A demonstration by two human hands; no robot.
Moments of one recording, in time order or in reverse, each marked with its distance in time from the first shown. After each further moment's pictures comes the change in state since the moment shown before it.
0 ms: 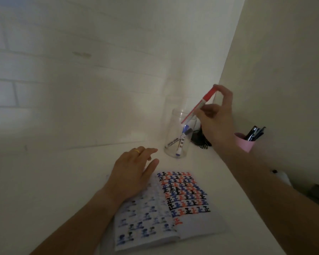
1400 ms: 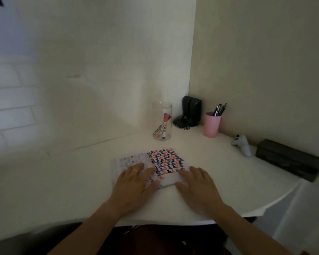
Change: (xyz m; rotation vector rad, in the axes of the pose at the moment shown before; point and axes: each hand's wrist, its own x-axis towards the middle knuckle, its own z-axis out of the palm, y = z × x) left_hand -0.102 0.078 -0.044 0.123 -0.449 -0.120; right_hand -0.226 0.023 -0.101 -0.899 -0.668 0.261
